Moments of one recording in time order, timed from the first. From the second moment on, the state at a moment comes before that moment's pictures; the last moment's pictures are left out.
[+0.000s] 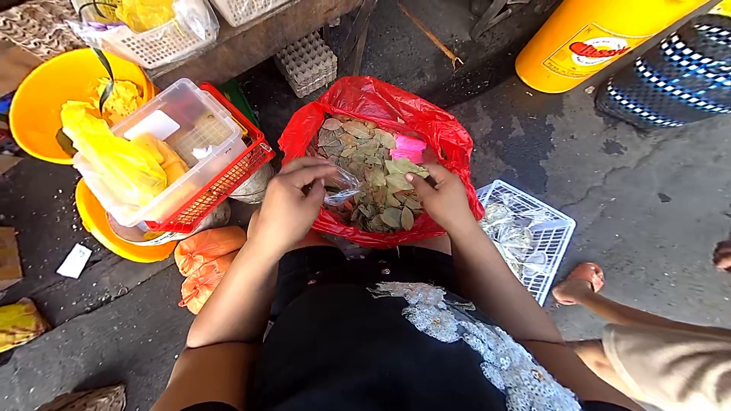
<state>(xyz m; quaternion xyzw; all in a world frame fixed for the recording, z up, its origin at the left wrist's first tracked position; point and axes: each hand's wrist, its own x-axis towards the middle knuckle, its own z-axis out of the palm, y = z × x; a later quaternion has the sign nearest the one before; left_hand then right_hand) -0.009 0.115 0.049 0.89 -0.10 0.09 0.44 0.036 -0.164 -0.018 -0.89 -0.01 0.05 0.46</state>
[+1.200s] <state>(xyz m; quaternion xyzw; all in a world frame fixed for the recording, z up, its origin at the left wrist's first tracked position) -0.011 0.090 0.025 0.82 -0.07 -0.10 0.56 0.015 -0.121 0.018 -0.86 -0.28 -0.03 0.42</state>
